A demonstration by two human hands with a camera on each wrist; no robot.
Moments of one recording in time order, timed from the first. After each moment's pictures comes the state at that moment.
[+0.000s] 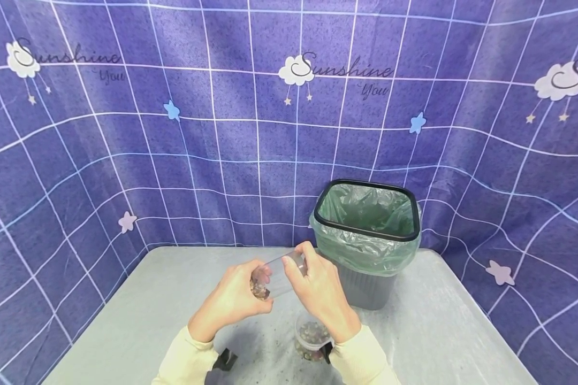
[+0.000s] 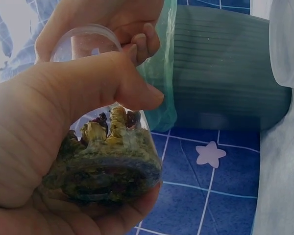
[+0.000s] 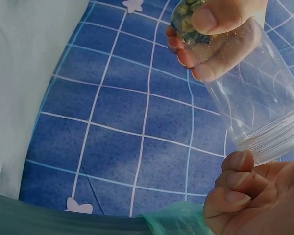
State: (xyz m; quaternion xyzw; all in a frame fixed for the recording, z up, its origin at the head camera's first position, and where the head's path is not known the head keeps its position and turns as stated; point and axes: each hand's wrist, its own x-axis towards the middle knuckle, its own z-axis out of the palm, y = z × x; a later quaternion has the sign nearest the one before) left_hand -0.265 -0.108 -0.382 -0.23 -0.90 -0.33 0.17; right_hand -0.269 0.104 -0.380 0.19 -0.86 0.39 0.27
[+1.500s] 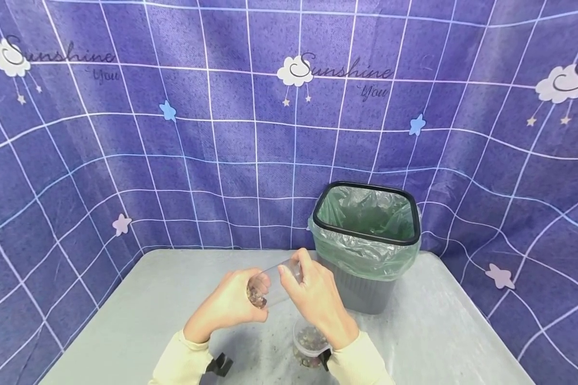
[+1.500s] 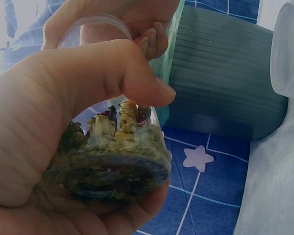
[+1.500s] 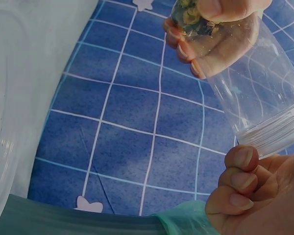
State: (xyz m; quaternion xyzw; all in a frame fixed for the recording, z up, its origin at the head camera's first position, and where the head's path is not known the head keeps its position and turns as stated) left_hand -0.280 -0.114 -0.388 -0.26 -0.90 -0.35 0.08; right_hand -0.273 0.101 -0.387 0.20 -0.87 0.38 0.26
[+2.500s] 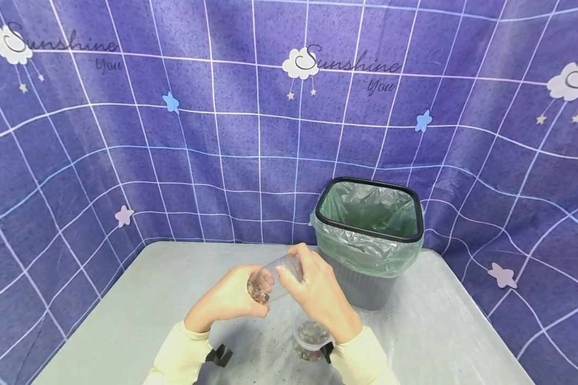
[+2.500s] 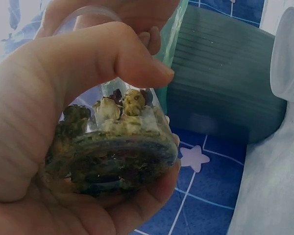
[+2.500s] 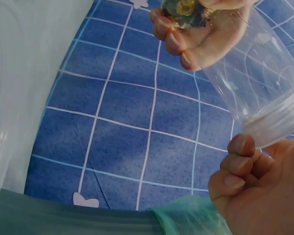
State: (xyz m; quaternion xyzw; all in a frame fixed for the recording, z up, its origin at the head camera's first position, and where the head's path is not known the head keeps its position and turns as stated) left_hand -0.284 -0.118 -0.394 -0.28 -0.87 -0.40 0.04; right_hand -0.273 0.106 -0.383 0.26 -0.86 0.37 0.25
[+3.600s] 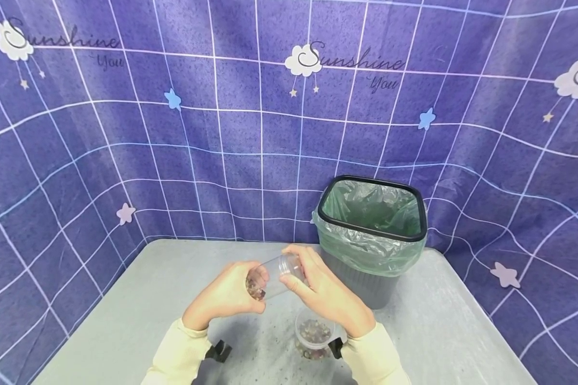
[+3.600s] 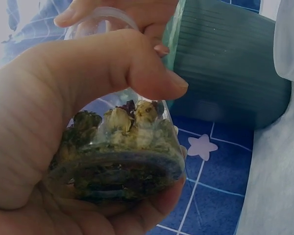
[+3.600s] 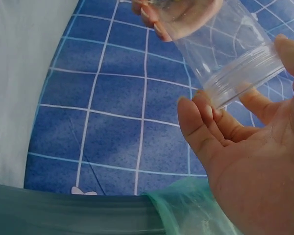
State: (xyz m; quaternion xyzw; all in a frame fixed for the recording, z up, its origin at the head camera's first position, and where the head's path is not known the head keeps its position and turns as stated) left_hand -0.283 -0.125 -0.388 -0.26 -0.90 -0.34 0.08; right_hand -0.278 0.125 -0.381 0.38 -0.83 0.38 0.14
